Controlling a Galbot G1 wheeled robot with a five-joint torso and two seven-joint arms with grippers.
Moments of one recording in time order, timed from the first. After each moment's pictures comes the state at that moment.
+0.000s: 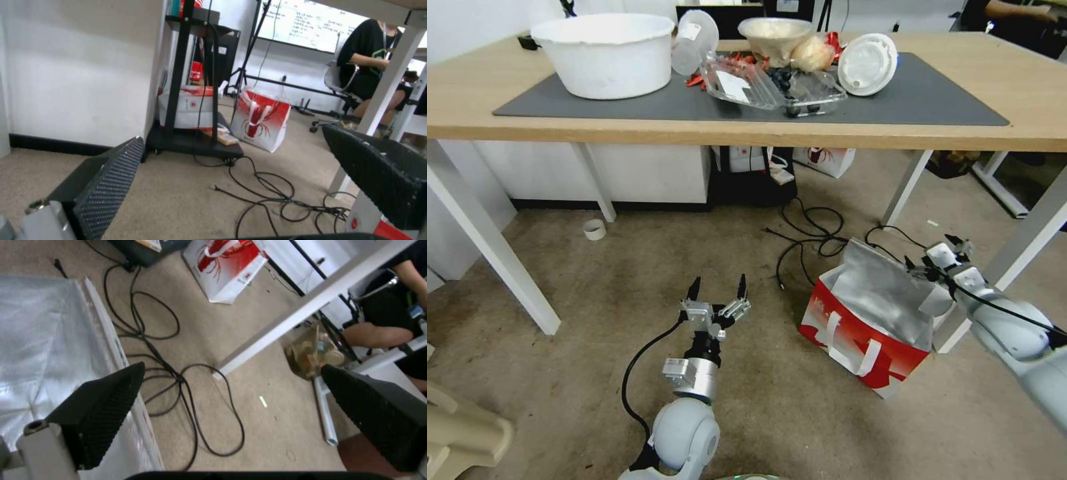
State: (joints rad) left arm 1.39 -1.41 -0.13 -1.87 -0.26 -0.25 -0.21; right arm -0.97 0.67 0.24 1.59 0.23 -0.28 0.05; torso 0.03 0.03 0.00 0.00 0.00
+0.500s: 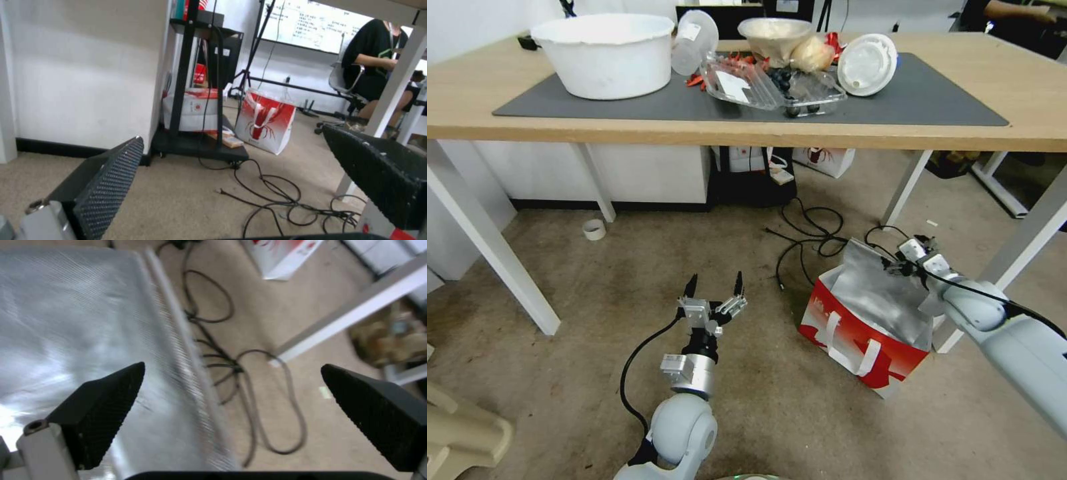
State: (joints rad) left arm 1.38 -1.41 -0.15 -1.86 -0.26 -0.25 -0.22; right arm -0.74 0.72 0.01 1.40 0.33 -0.33 -0.07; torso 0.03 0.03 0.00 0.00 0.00
